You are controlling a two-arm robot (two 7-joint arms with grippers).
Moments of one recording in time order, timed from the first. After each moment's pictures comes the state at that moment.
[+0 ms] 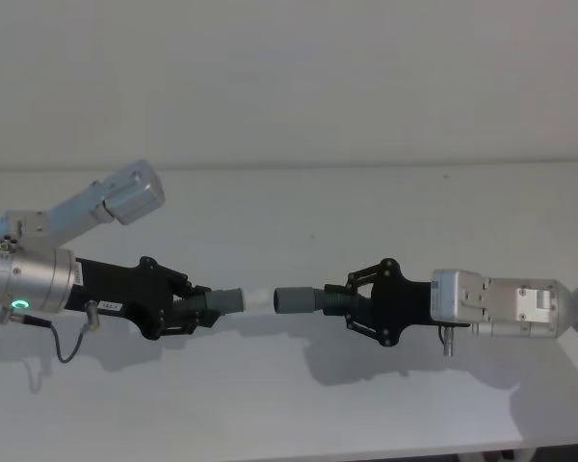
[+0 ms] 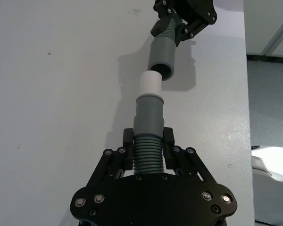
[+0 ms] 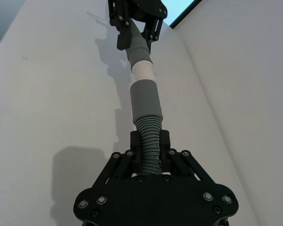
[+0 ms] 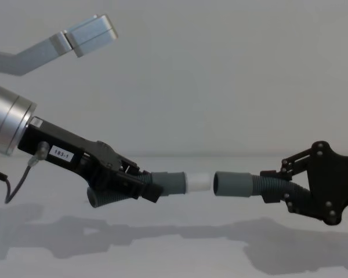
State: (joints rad) left arm -0.74 0.56 0.70 -1.34 -0.35 0.35 -1.05; right arm 0.62 0.53 -0.60 -1.09 0.11 -0.65 0.91
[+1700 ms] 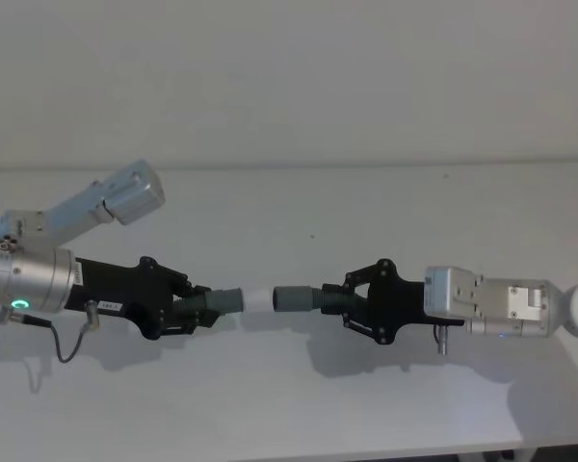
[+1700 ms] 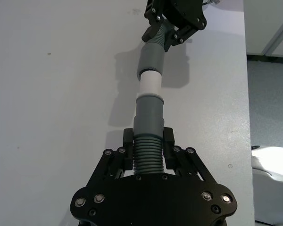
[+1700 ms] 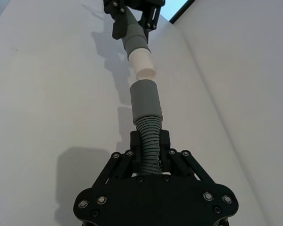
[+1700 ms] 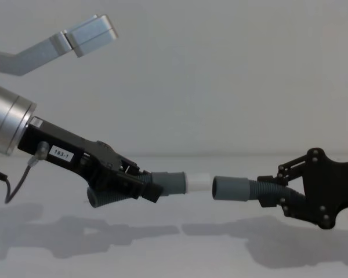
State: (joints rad) left arm -0.74 0.56 0.70 -1.34 -0.35 0.35 -1.05; right arm 0.66 0.51 -0.65 -0.99 0.13 -0.68 0.90
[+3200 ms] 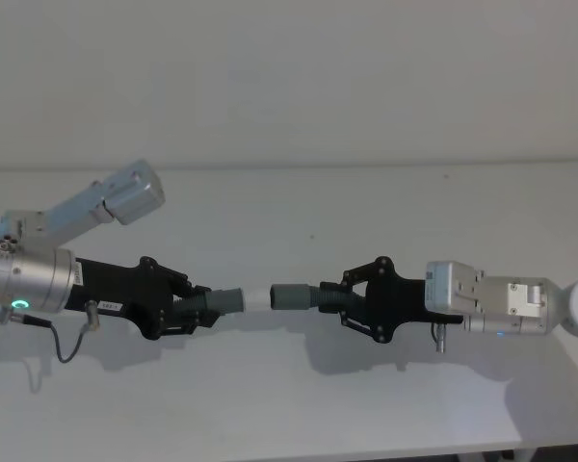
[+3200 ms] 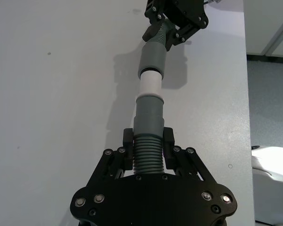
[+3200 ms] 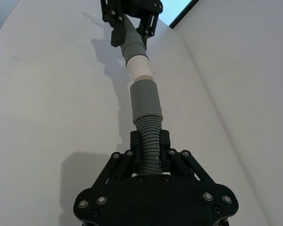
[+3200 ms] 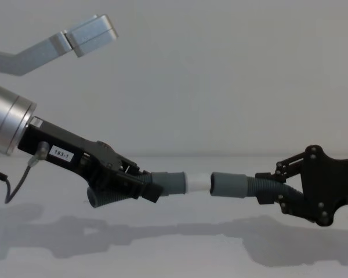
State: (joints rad) left arm -0.74 0.56 0.70 -1.34 -0.35 0.35 -1.05; right arm 0.68 0.51 -0.66 -0.98 0.17 -0.68 0.92
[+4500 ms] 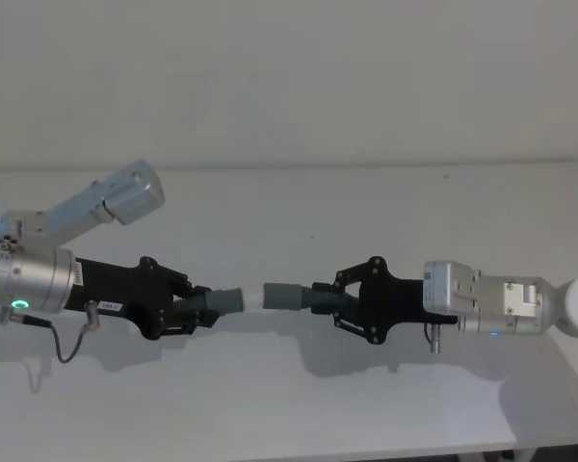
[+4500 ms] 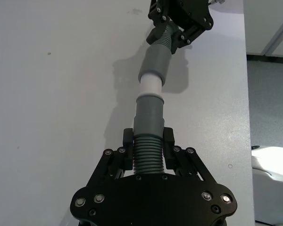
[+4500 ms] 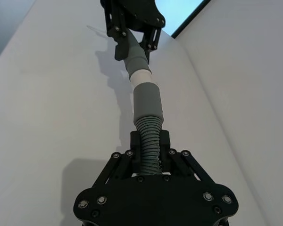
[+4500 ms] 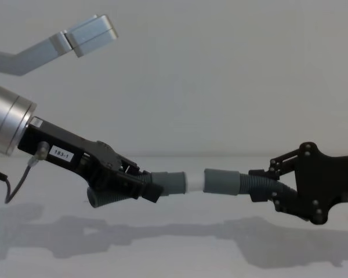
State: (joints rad) left arm -0.74 0.56 0.70 -1.34 -0.35 0.35 -1.05; right arm 0.68 0.50 -0.67 -0.99 0.20 -0.69 0.94
